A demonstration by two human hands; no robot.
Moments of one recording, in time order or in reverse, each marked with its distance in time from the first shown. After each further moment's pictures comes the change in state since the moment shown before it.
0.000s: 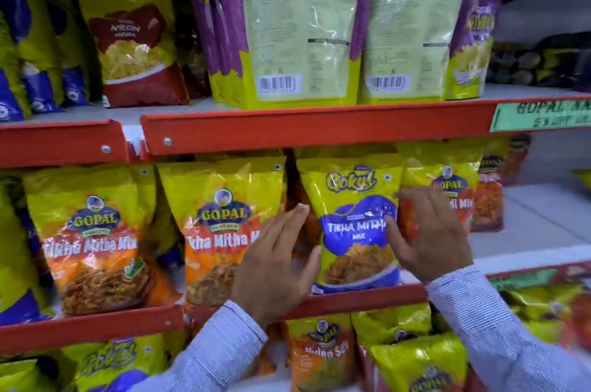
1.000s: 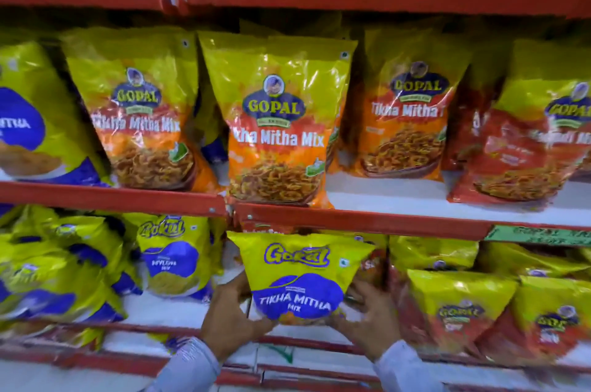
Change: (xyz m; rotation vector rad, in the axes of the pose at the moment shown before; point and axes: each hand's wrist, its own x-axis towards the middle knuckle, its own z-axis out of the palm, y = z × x) left_hand -0.240 -0.068 0.010 -0.493 -0.248 -0.771; right_hand -0.236 -0.083 0.119 0.920 -0.642 0.733
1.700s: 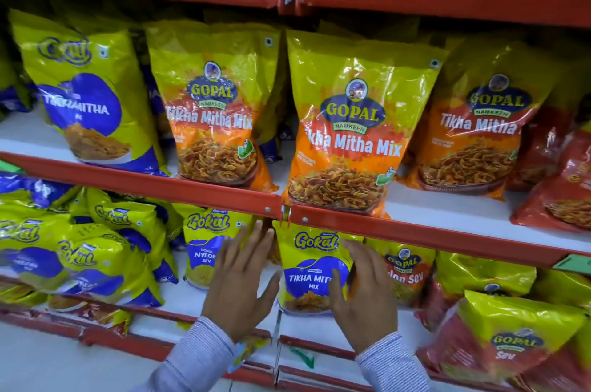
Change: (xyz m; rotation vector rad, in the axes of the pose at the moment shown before) left_hand 0.008 -0.014 -0.070 0.792 0.241 0.233; right_hand 0.026 -0.084 0.090 -0.600 0.274 -0.368
